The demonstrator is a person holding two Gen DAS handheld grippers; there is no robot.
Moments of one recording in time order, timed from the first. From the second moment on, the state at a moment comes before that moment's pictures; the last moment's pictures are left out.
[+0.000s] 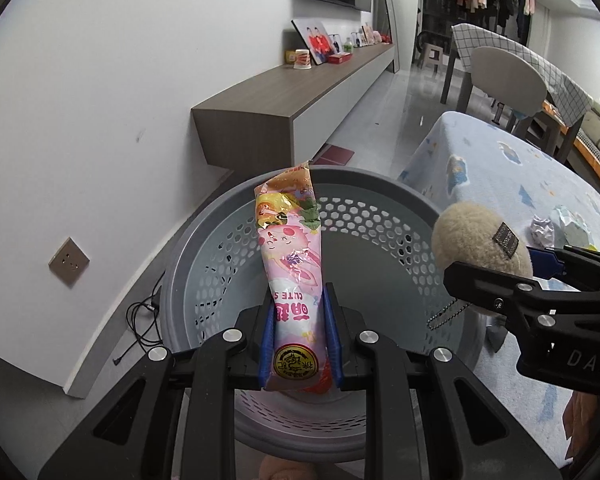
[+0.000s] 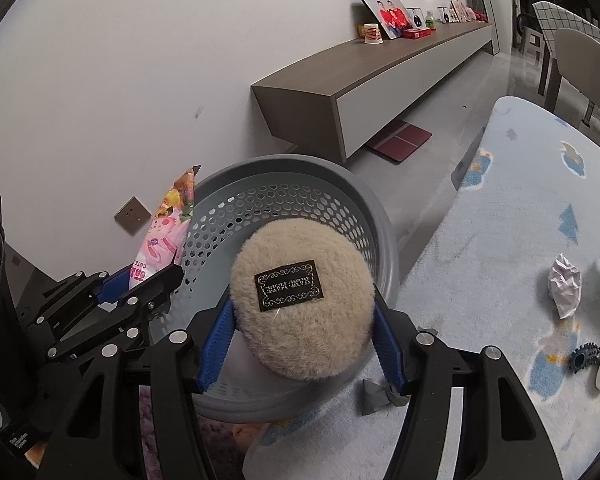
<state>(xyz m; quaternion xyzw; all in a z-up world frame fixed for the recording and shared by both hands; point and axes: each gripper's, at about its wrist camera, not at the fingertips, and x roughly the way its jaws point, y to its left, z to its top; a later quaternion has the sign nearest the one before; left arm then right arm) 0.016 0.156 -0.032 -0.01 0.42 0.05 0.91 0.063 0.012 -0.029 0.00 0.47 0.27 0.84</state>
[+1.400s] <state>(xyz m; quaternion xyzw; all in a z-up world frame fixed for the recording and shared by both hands) 0.012 0.168 -0.032 -0.04 0.42 0.07 0.90 0.057 -0.004 -0.025 0.02 0.45 0.25 0.86</state>
